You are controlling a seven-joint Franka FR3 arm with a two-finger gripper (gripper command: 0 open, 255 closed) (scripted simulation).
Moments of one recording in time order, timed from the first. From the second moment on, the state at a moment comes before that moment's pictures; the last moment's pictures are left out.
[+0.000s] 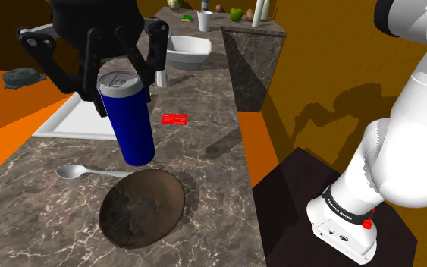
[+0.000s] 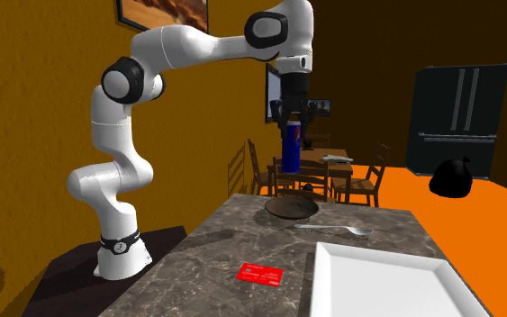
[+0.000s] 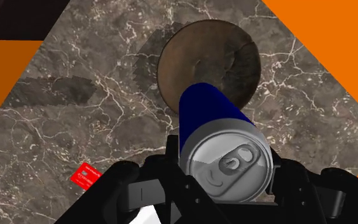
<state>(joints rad) 0.40 0.18 0.66 -1.32 -0.13 1.46 1.08</state>
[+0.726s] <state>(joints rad) 0.41 0.16 0.67 -1.46 -0.12 1.58 1.12</state>
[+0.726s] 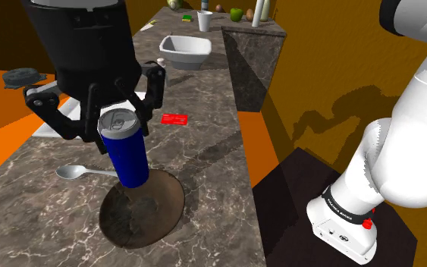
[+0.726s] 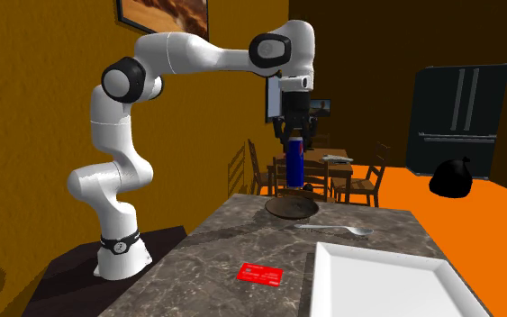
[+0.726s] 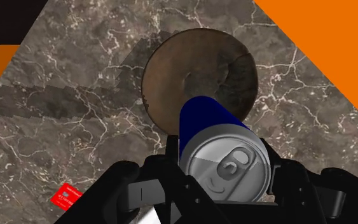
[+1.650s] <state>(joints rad) 0.39 0.13 0.66 -1.65 -0.10 1.75 1.11</state>
